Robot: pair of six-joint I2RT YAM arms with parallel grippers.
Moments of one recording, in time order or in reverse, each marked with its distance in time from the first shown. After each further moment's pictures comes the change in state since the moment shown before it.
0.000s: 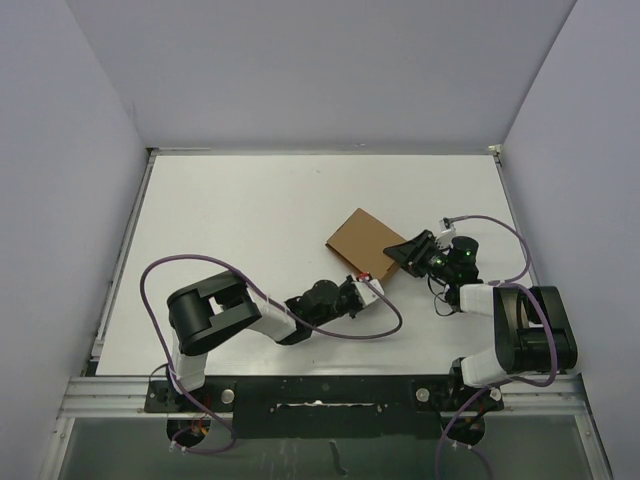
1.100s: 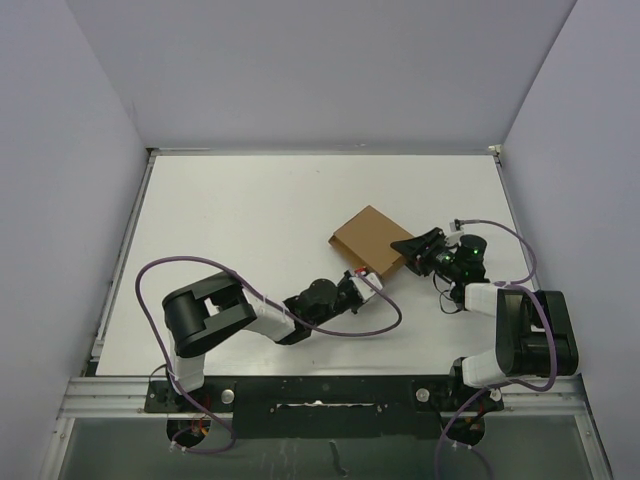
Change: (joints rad) left arm -0.002 -0.028 0.005 0.030 -0.050 -0.032; right arm -0.058 -0.019 0.015 -0.039 -0.025 0.187
